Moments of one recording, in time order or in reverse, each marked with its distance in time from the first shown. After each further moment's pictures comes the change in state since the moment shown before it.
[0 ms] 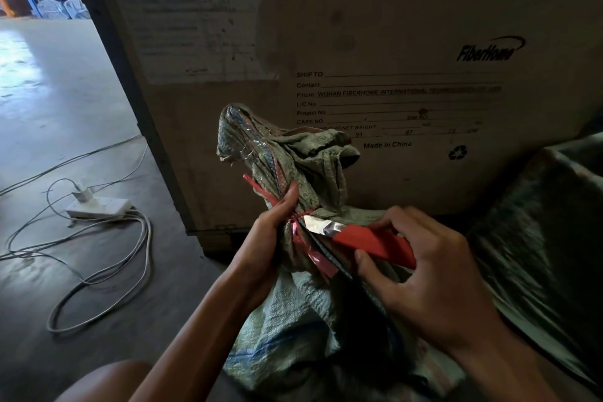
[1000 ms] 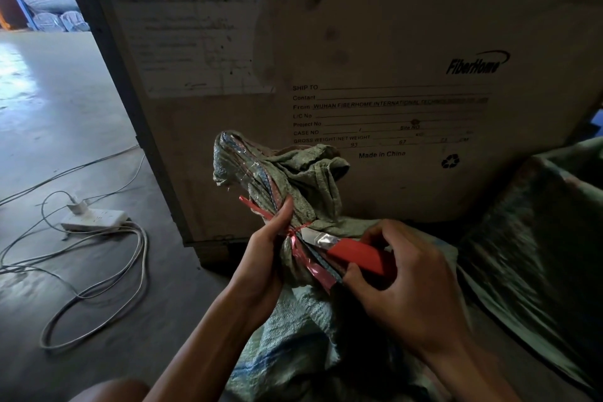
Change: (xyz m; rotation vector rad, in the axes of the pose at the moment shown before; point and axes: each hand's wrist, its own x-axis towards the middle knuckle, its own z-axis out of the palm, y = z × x) left_hand -0.009 -0.001 0.006 -0.084 0.061 0.000; right_hand -0.003 0.002 0.022 0.003 0.054 0.081
